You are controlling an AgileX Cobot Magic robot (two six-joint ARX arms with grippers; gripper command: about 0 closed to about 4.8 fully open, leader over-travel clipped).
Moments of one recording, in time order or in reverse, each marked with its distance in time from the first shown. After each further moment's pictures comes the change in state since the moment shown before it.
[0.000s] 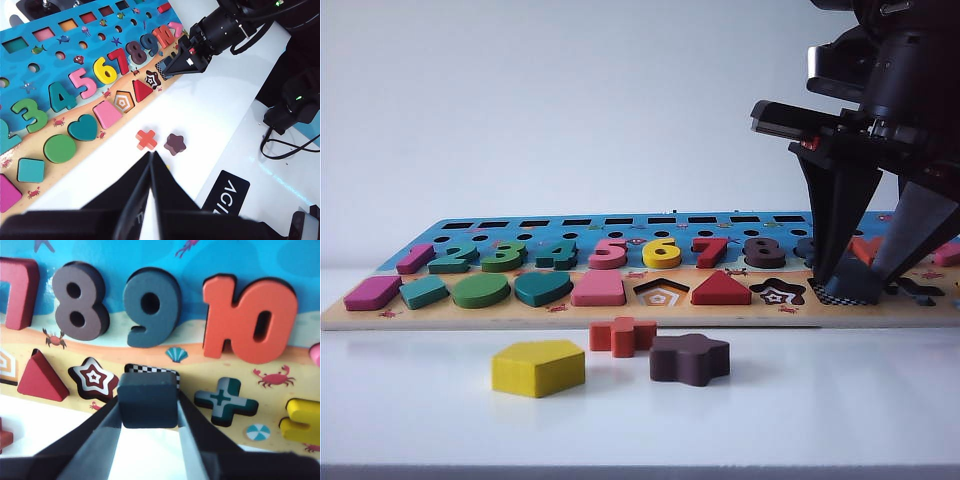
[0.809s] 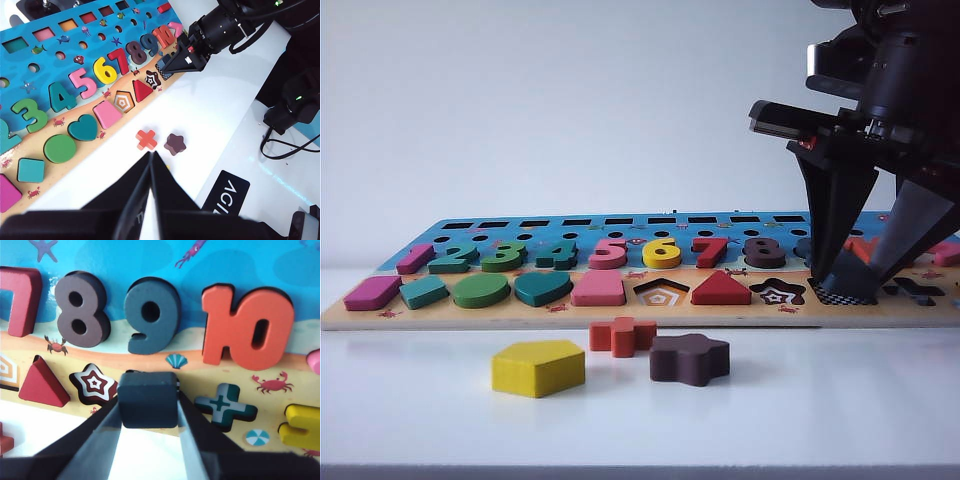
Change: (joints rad) left arm 0.000 0.000 0.000 0.000 0.000 0.000; right arm 0.000 0.001 0.000 0.014 0.008 0.000
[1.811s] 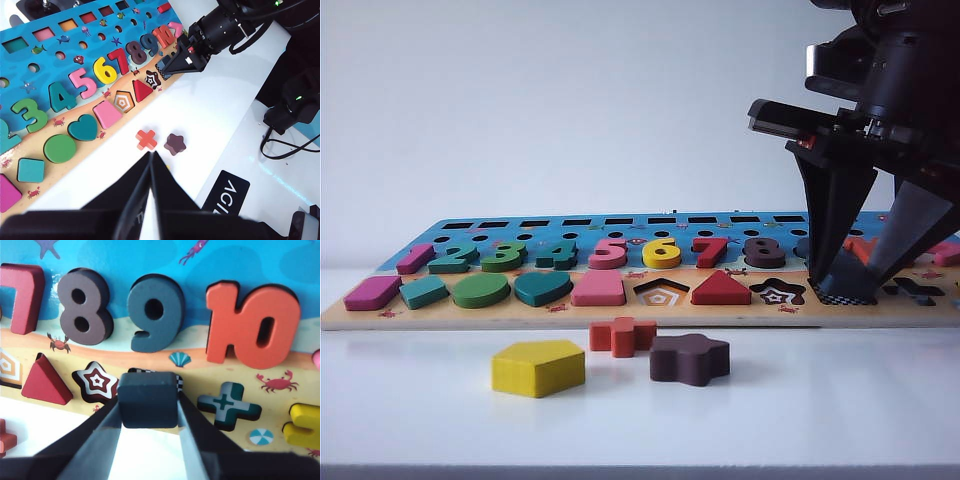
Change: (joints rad) left arm 0.000 0.000 0.000 0.000 0.000 0.000; right arm 0.000 0.001 0.000 0.000 -0.014 0.000
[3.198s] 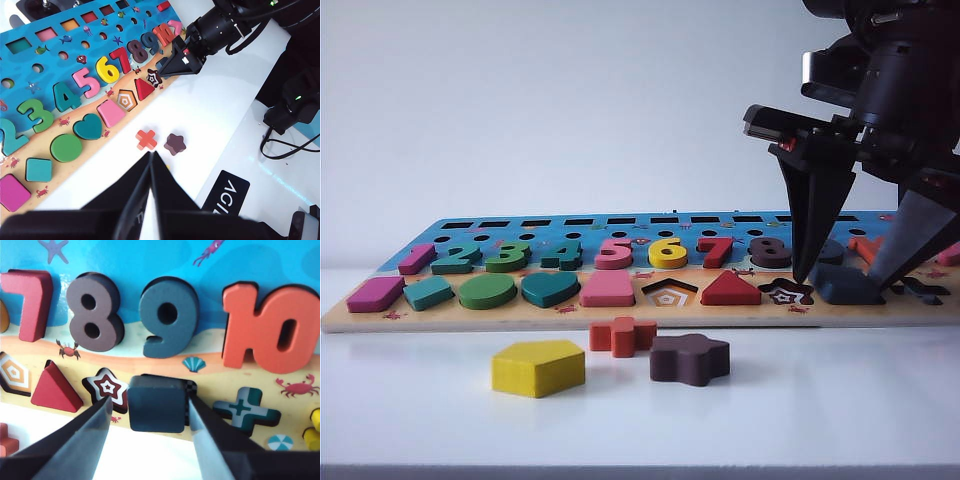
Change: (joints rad) left arm 0.000 0.000 0.000 0.000 0.000 0.000; right arm -0.015 0.020 0.000 0.019 -0.011 -0.009
